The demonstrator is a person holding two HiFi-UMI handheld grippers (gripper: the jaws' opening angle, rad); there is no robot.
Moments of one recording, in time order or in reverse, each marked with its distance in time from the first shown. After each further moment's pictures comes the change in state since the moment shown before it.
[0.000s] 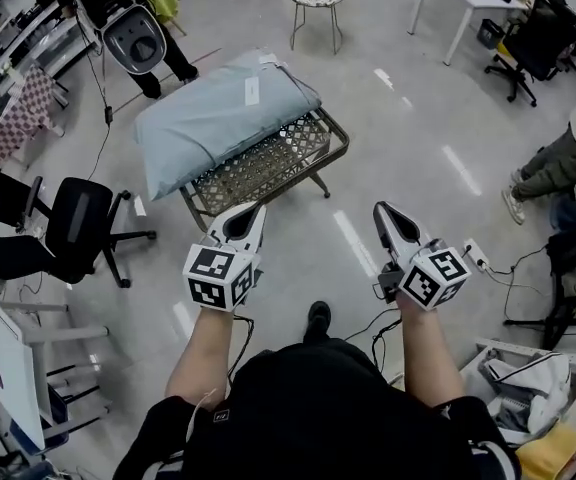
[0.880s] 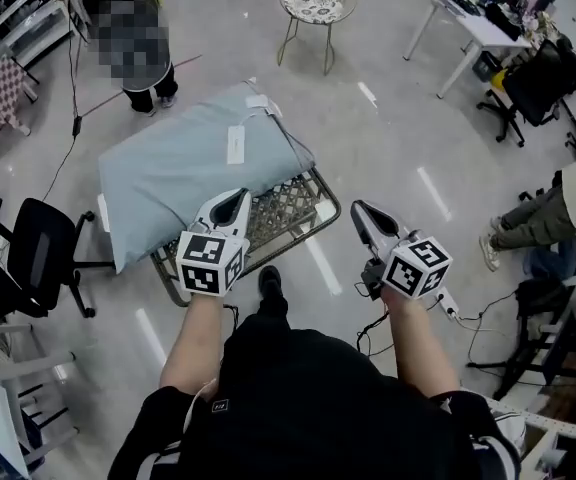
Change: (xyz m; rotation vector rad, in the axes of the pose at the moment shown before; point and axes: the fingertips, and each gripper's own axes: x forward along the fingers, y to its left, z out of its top) left arm 0.202 0.170 0.065 -0.057 -0.049 0.069; right arm 0.235 -0.112 0.041 -0.036 0.165 0.051
